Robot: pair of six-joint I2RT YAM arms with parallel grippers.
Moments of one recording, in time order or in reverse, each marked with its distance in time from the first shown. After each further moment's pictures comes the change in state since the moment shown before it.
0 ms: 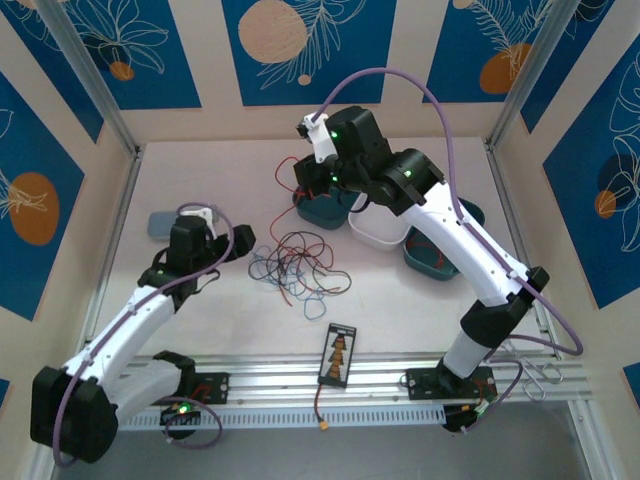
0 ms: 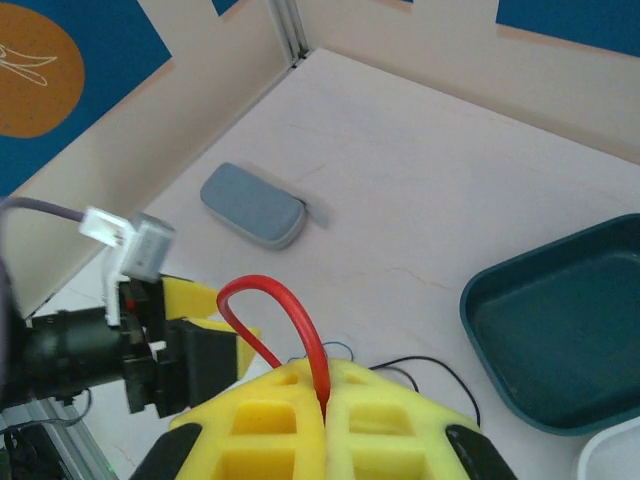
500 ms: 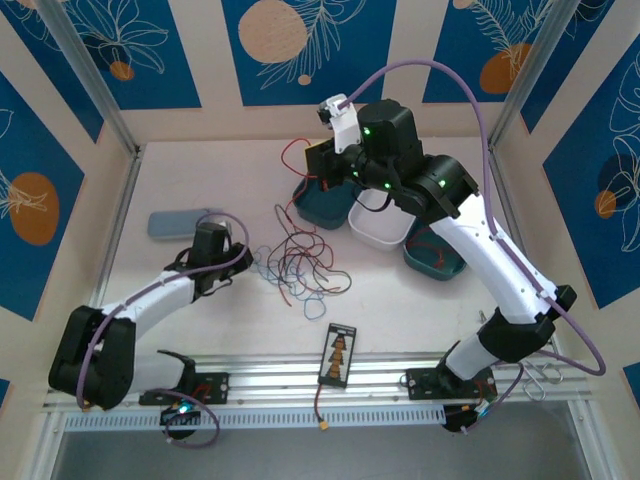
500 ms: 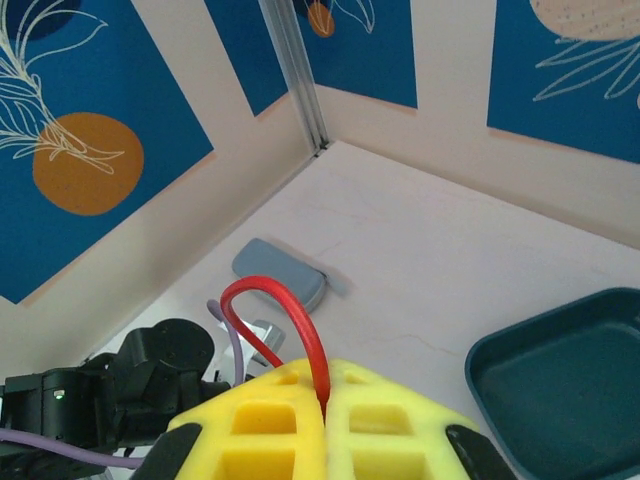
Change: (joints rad) left arm -0.007 0.287 -0.091 0.145 0.031 -0.113; right arm -0.008 -0.115 -0.019 0.095 -0.005 0.007
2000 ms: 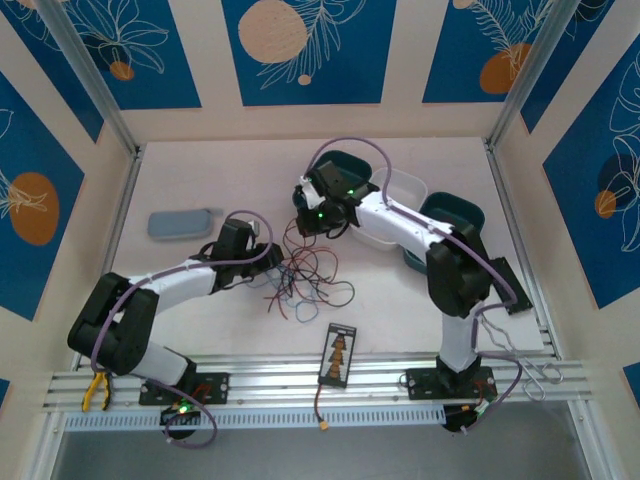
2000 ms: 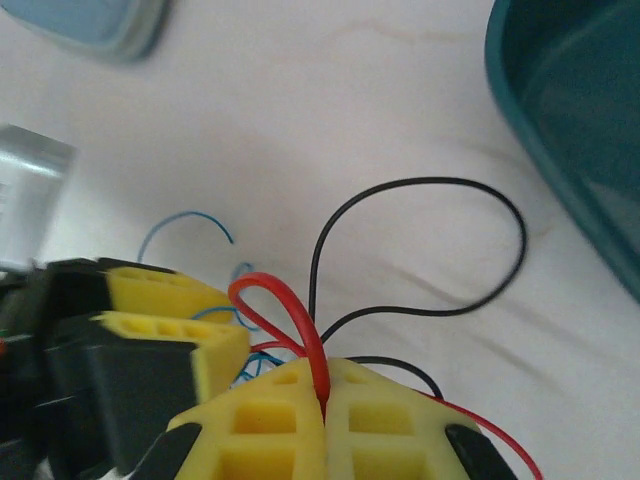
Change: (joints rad) left arm -0.143 0.203 0.075 0.136 0.125 -0.099; right arm -0.113 0.316 -0.464 0.214 -0.194 0.107
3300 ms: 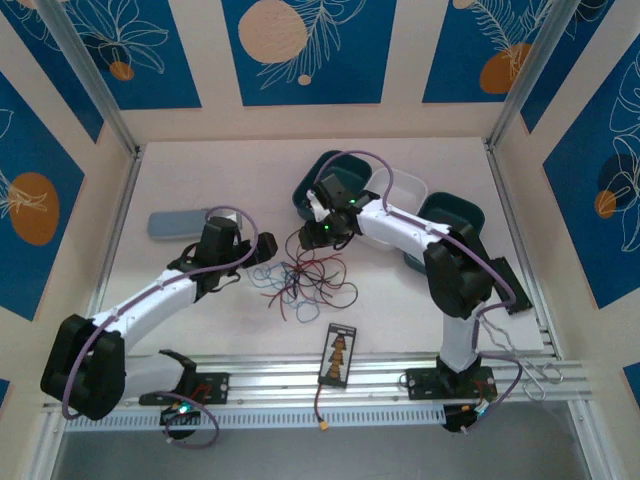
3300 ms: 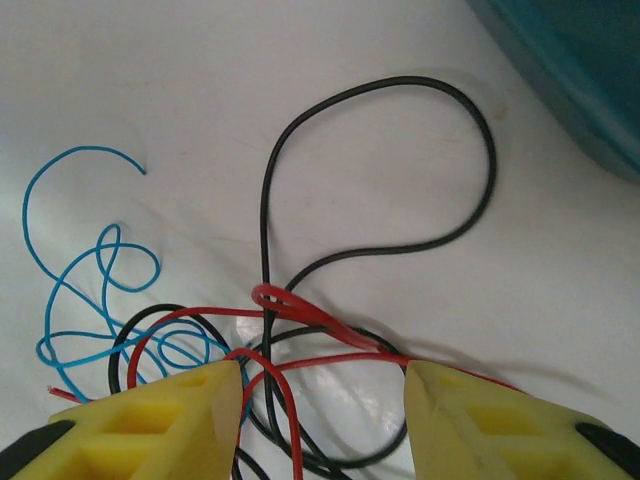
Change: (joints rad) left arm 0.027 -0.241 0.009 -0.202 -0.183 0.096; right arm -0.005 0.045 -0.109 -0.005 0.021 0.015
